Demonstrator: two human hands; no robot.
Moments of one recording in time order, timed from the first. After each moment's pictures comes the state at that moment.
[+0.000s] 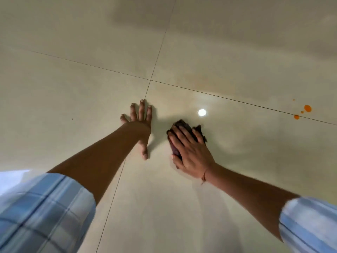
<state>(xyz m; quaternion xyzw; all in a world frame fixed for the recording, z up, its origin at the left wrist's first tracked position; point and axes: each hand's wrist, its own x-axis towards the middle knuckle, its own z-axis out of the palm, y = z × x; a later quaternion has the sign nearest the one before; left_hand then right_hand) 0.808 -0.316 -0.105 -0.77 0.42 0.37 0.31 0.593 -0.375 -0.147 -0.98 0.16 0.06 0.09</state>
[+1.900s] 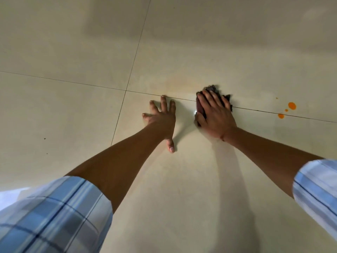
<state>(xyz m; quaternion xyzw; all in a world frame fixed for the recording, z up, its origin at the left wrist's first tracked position) 0.731 -0.432 -0.100 -0.79 0.49 0.32 0.21 0.574 -0.548 -0.149 -0.94 0.34 0.03 0.05</state>
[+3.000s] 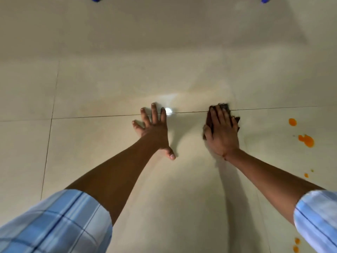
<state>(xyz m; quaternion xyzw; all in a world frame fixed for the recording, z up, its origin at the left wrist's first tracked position) 0.610 -0.527 -0.109 -0.74 0.54 0.35 0.18 0.390 -0.591 -0.147 -0.82 0.57 0.03 0.07</state>
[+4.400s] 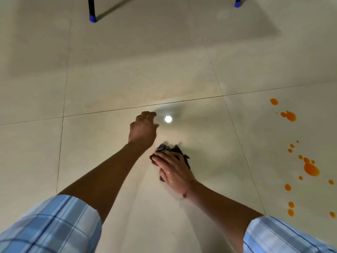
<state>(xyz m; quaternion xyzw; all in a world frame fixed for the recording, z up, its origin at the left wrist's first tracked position) 0.610 -0.458 -0.103 -0.79 0.58 0.18 -0.12 0.441 -0.394 -0.139 -0.92 0.33 -0.12 0.18</state>
